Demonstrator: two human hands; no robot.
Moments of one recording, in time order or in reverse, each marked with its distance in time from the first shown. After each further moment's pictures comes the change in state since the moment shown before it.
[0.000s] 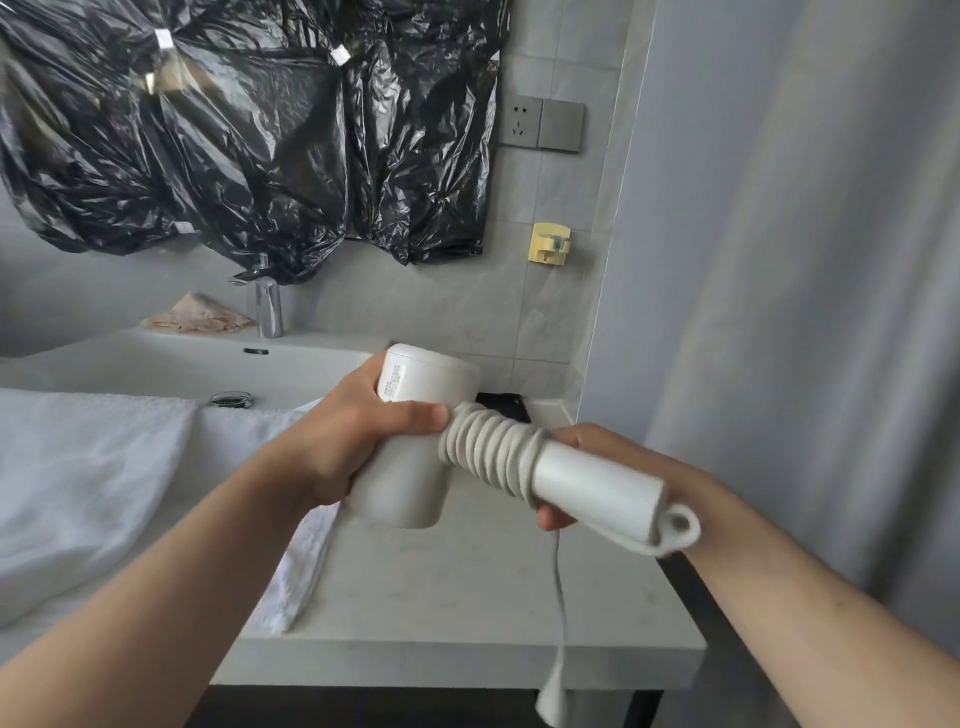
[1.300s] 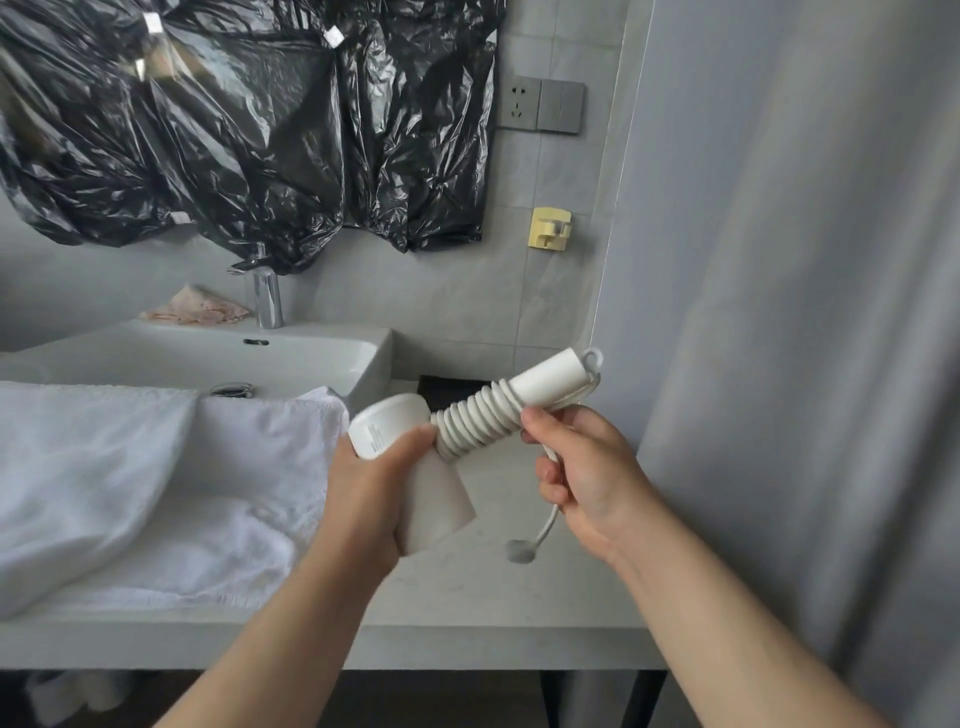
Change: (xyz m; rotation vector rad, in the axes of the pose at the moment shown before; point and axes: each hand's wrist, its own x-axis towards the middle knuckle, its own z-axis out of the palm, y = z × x) left_hand -0.011 -0.077 0.038 -0.334 0.593 -0.135; right_hand 0.022 0.018 0.041 0.550 0.660 -0.159
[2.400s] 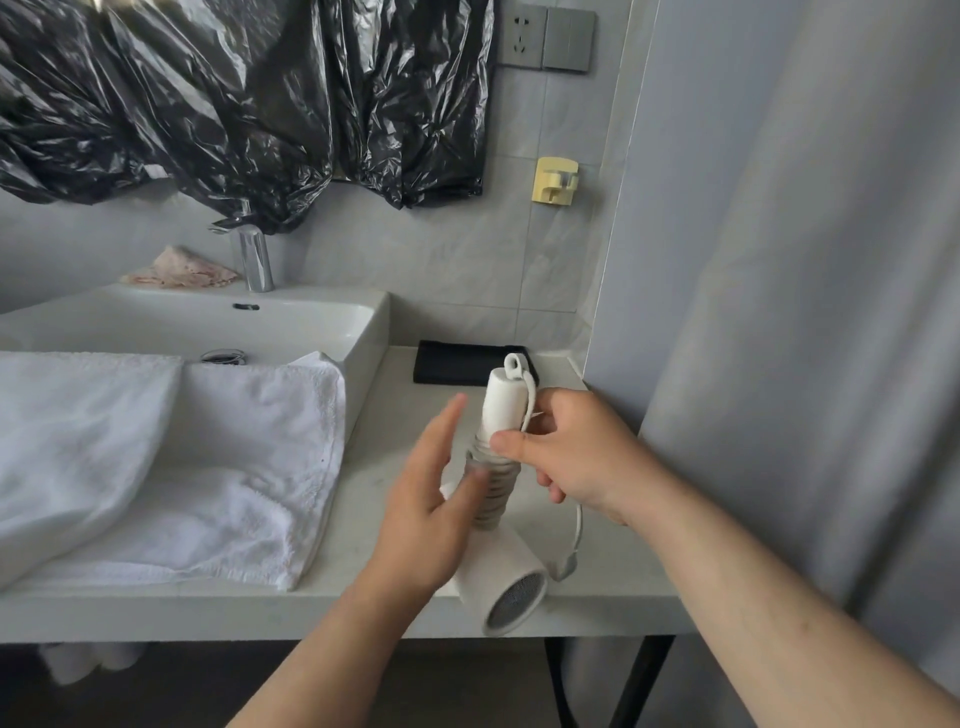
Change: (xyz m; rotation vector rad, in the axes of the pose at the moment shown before) left_hand -0.018 -0.052 0.001 0.436 -0.385 0.458; right_hand 0.017 0.018 -0.008 -0.683 -0.211 -0.136
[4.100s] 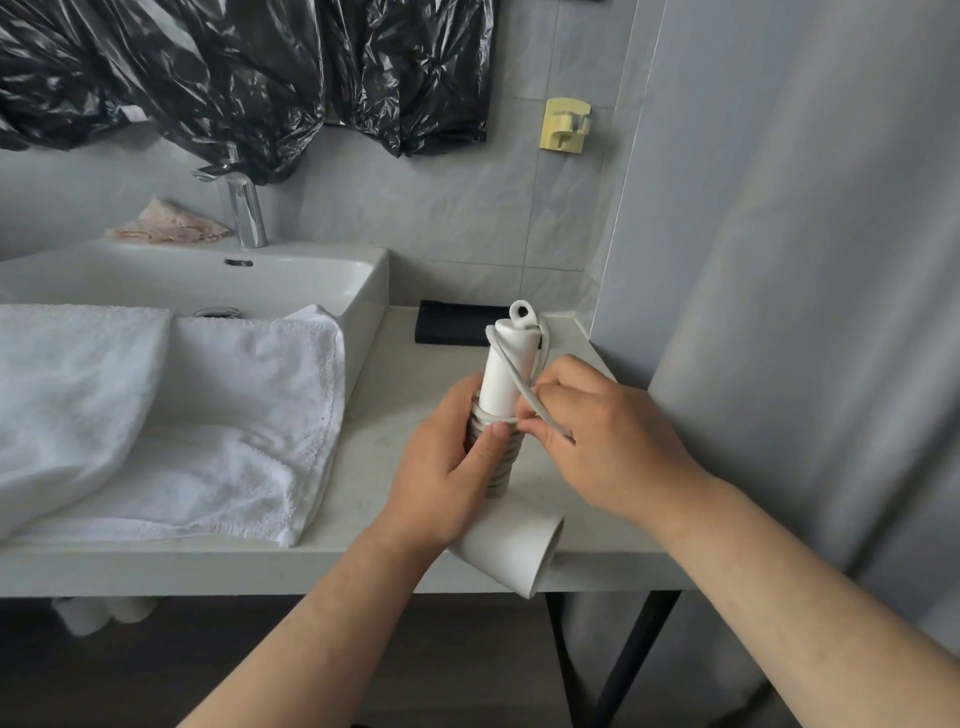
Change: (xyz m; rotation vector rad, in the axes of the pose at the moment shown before) left_hand 0.005 -0.014 0.008 0.107 -0.039 0.096; right_hand -0.026 0.021 -0.001 -0.762 0.192 -0.626
